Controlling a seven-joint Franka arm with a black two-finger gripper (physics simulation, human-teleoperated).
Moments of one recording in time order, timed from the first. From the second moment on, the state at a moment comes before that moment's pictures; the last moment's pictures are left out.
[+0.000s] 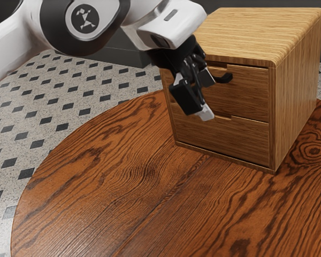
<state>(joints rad) 0.30 0.07 -0.62 -1.28 -0.06 1.73 0.77</state>
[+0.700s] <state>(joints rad) 0.28 -0.04 -0.60 -1.39 0.17 1.93 1.08</state>
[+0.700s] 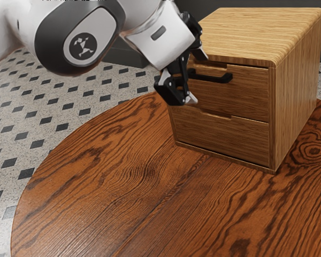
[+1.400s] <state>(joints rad) 0.51 -0.02 -0.28 -1.38 0.14 1.94 1.38</state>
